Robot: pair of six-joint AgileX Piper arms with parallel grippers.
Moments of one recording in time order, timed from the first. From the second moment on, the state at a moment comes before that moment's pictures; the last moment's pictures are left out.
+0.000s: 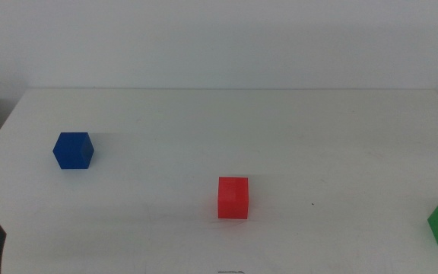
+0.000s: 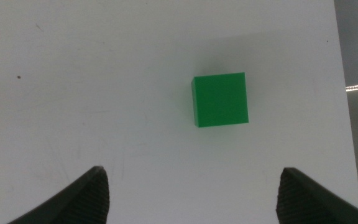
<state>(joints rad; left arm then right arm) 0.00 -0.01 0.03 -0.01 0.10 -0.01 0.06 1.20 -1.14 -0.10 1.22 0.21</state>
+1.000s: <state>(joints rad) 0.00 -0.01 0.03 -0.01 0.10 -0.01 -0.05 1.43 -1.14 -0.03 1.15 0.05</state>
